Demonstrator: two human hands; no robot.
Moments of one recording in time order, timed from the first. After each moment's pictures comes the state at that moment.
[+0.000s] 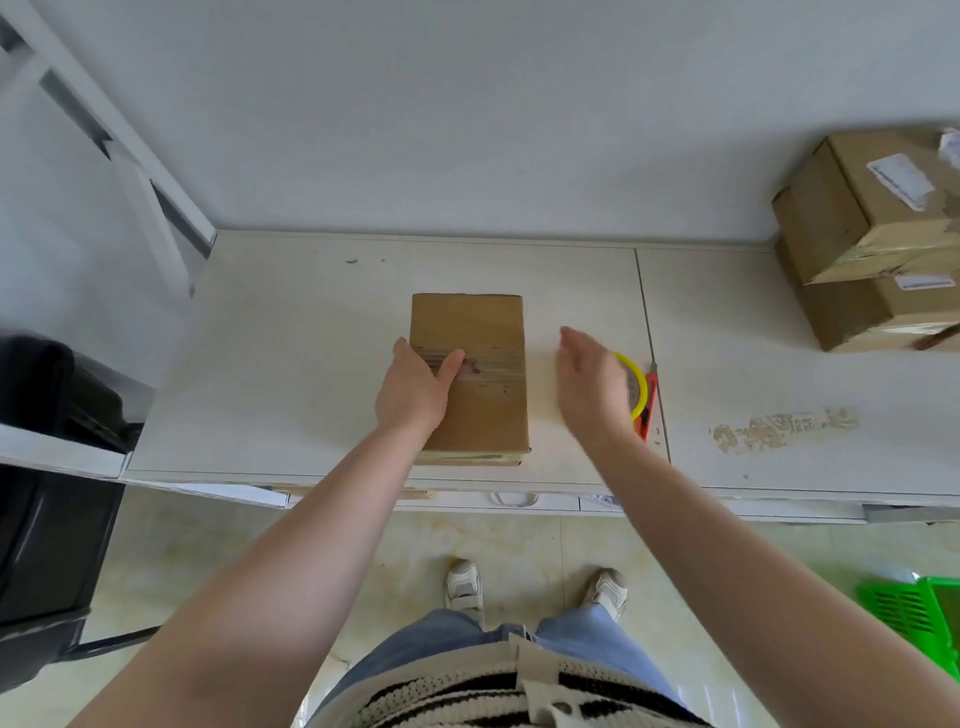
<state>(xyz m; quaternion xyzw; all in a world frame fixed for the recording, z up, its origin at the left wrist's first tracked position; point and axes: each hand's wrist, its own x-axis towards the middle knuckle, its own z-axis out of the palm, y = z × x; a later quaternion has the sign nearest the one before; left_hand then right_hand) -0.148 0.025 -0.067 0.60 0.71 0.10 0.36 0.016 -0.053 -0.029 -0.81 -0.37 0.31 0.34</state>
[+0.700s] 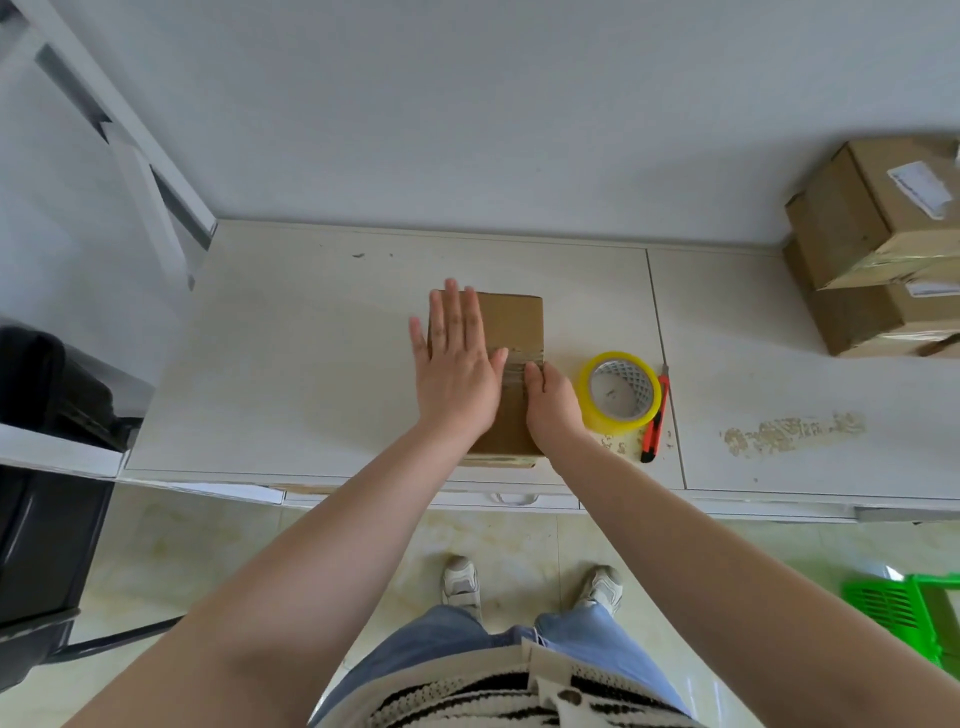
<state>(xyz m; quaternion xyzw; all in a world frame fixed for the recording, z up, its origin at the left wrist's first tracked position) -0.128 0.024 -0.071 0.82 0.56 0.05 0.09 -0.029 -0.034 -0.066 -0.81 -0.33 0.38 0.30</state>
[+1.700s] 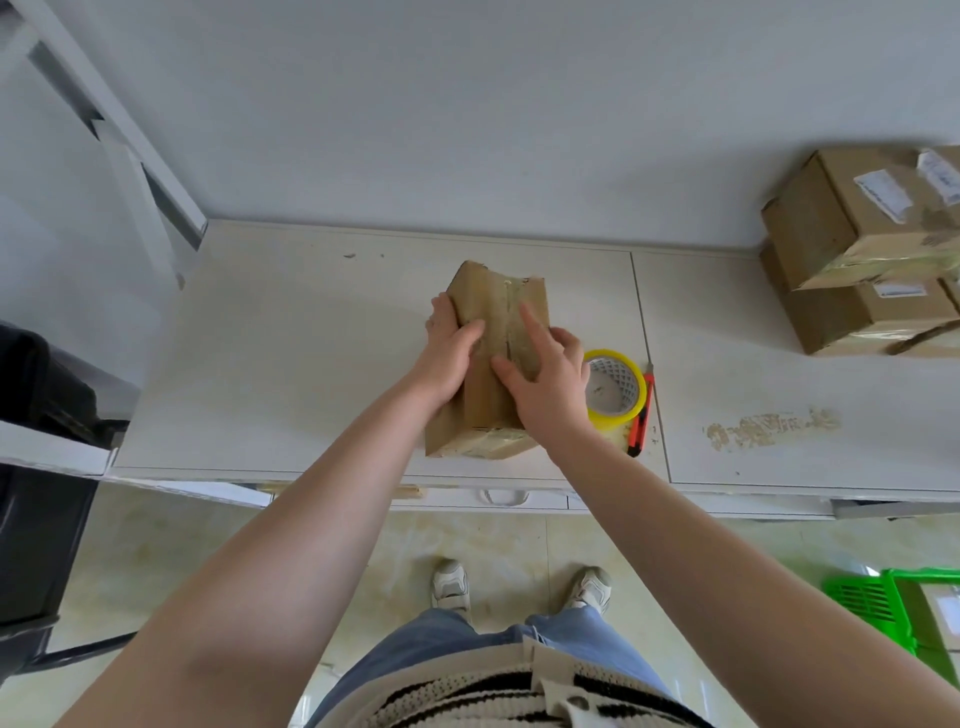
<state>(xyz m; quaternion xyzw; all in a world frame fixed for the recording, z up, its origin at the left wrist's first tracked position) -0.139 0.041 -0.050 0.55 0.53 0.19 0.62 -0.028 -0.047 -0.032 -0.79 -0.42 0.31 0.32</state>
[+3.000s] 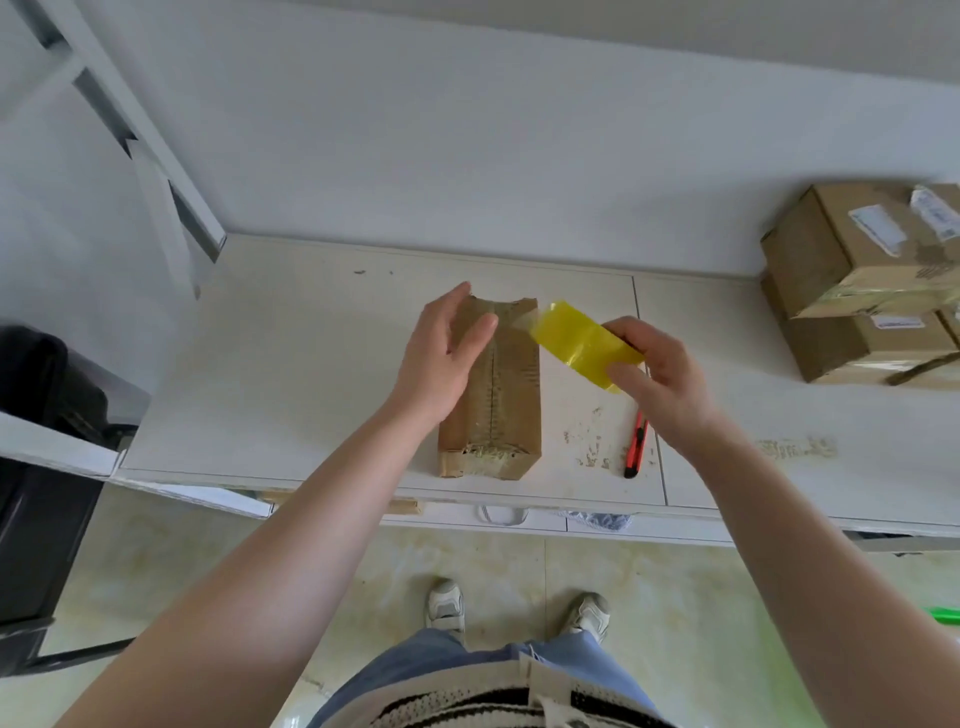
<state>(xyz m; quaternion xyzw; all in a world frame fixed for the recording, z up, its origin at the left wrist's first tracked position) -0.151 0.022 -0.006 0.65 0.48 0.30 0.51 0.063 -0.075 0.029 -0.67 -0.57 0.30 0.38</state>
